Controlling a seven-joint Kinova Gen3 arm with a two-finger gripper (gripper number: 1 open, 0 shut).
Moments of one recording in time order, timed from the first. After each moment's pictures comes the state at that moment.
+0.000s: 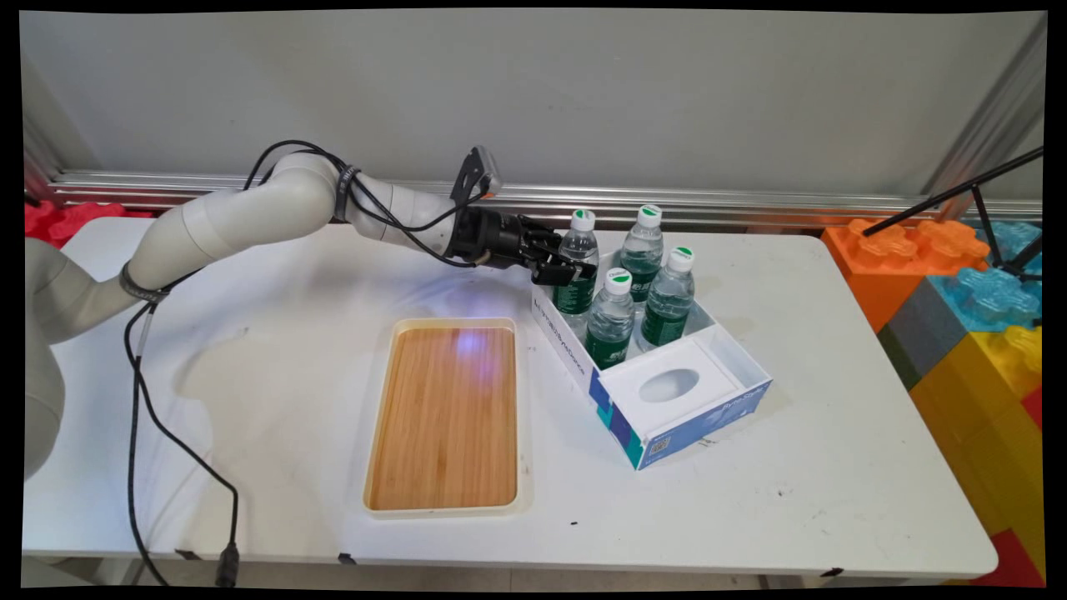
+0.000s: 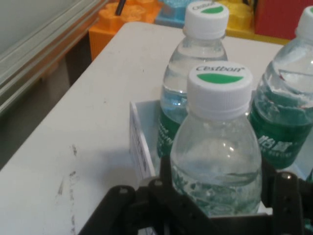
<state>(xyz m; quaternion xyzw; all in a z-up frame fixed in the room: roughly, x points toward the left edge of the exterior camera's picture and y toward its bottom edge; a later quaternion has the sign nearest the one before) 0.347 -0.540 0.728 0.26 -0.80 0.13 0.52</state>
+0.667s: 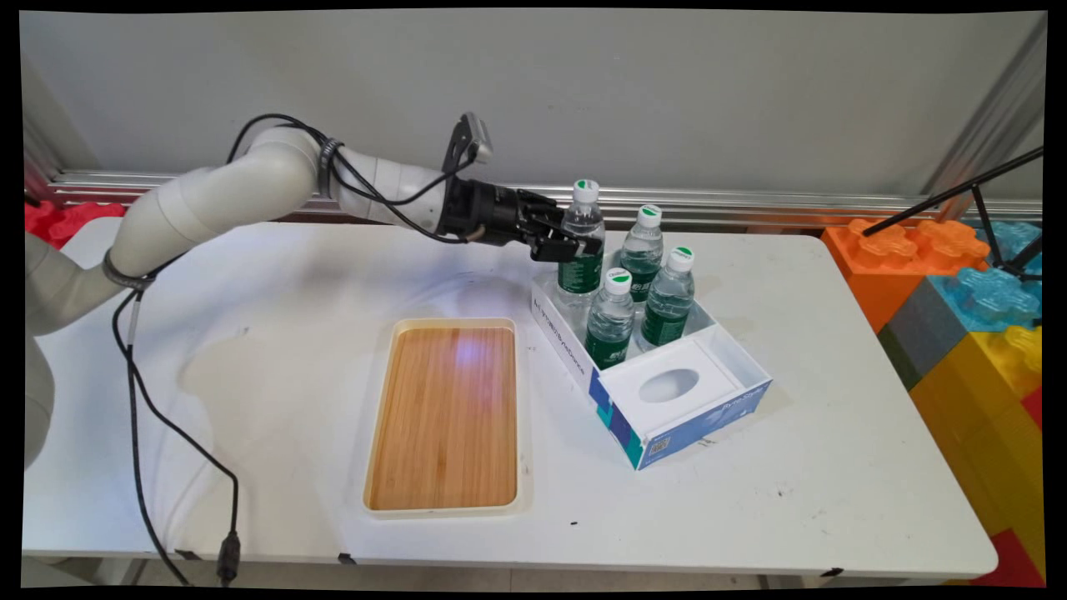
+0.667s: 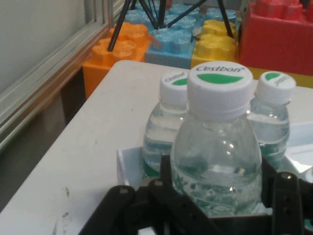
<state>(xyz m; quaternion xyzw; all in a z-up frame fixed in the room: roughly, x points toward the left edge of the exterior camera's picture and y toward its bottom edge) 0.350 -0.528 0.771 0.24 -0.79 0.13 0.55</state>
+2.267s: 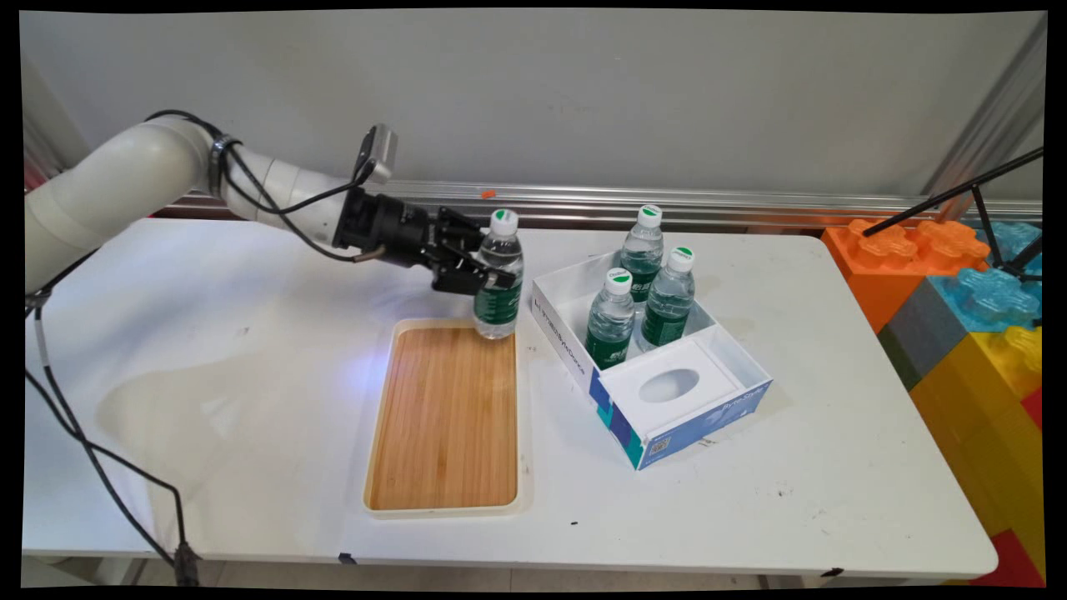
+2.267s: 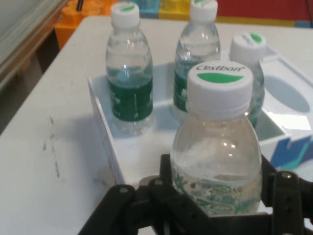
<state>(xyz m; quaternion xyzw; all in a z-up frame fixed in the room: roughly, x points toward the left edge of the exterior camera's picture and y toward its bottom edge) 0.432 -0.460 0.786 0.20 -0.83 0.12 0.51</state>
